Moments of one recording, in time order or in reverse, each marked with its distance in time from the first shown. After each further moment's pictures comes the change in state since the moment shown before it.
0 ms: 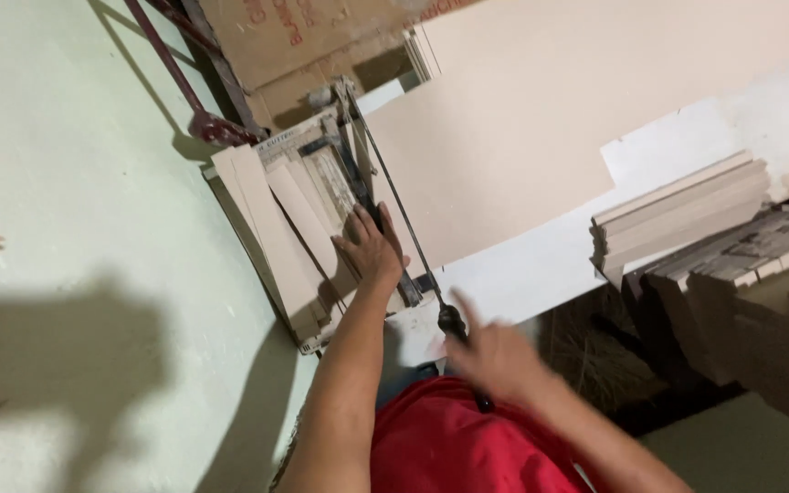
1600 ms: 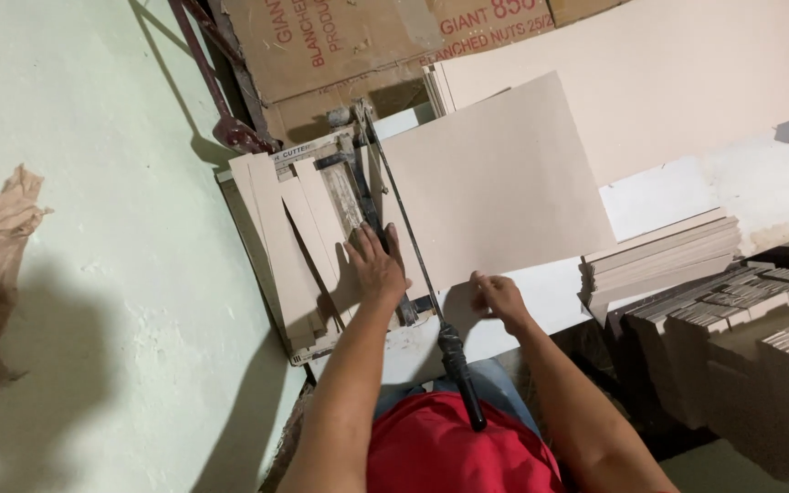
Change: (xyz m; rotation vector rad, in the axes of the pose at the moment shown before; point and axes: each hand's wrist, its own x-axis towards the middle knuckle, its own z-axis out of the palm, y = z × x) left_hand -0.012 -0.007 -0.007 -0.035 0.038 0.087; right_hand 0.175 0.129 0.050 0.971 0.165 0.227
